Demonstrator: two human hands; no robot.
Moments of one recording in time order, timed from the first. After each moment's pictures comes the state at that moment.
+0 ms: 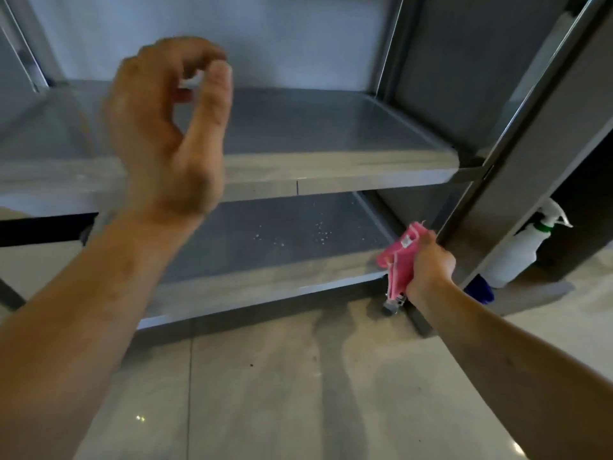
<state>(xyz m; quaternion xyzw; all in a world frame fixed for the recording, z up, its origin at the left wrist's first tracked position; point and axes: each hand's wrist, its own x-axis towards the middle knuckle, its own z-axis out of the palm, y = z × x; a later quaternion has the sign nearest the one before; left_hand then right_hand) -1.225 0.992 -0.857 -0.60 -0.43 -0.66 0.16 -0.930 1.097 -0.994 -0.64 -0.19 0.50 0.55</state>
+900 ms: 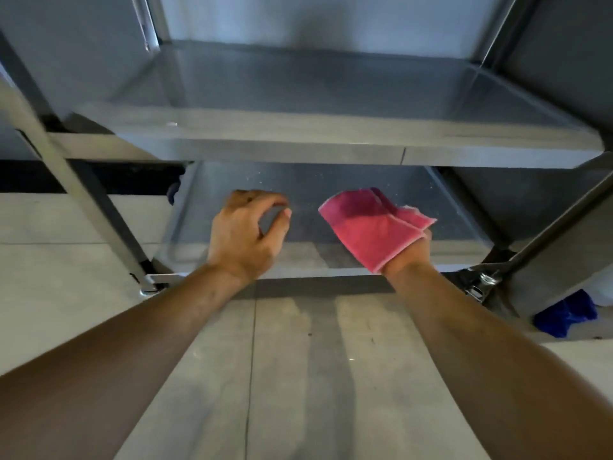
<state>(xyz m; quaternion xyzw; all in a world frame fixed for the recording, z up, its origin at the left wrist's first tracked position) -1.286 0.954 -1.014 -0.58 -0.68 -0.44 0.07 -1.081 1.079 -1.029 -0.39 -0.14 0.76 0.50</state>
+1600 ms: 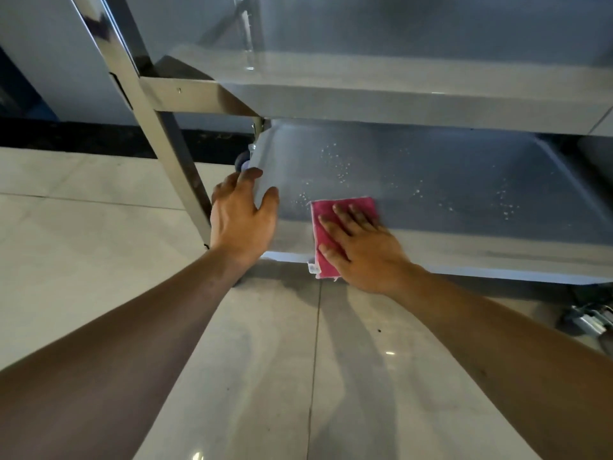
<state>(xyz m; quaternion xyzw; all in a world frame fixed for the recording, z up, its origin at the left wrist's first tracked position) -1.401 0.931 -1.078 -0.40 -0.84 -0.37 0.03 -1.214 1.046 -1.114 -0.27 -0.96 0.03 -0.06</state>
